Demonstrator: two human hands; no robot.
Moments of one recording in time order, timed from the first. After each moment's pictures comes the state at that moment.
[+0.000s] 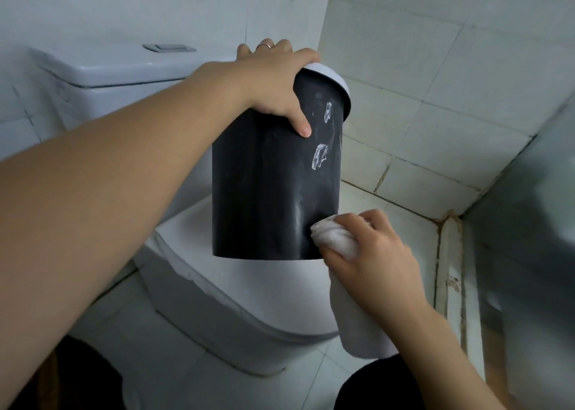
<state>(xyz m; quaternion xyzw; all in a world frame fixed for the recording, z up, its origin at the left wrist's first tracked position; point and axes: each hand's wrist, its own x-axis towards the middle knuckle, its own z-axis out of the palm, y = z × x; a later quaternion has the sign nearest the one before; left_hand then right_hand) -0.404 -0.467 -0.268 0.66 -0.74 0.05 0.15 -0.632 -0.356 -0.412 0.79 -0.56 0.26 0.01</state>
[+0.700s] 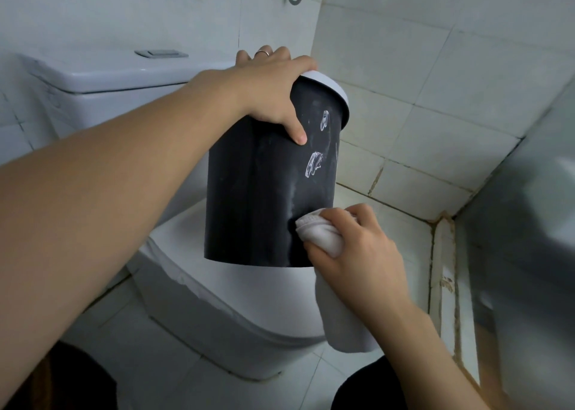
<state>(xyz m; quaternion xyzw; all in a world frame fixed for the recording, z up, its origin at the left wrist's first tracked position) -0.414 -0.464 -0.265 0.64 -0.75 0.06 0.15 -0.623 -0.356 -0.408 0.79 -0.53 0.30 0.01</state>
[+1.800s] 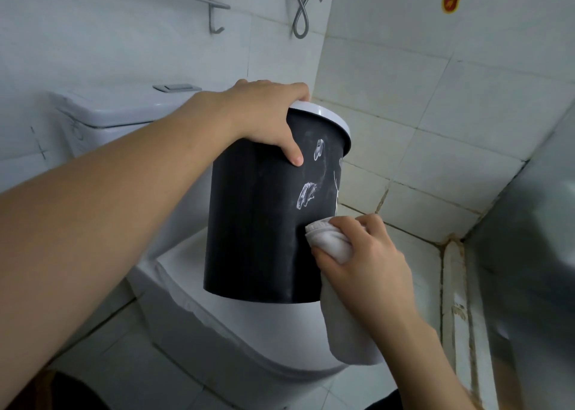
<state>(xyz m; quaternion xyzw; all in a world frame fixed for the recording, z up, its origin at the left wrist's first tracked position) -0.396 -0.453 -0.249 0.64 -0.75 0.04 0.14 -0.613 -0.368 -0.390 0.77 -0.56 0.32 0.01</state>
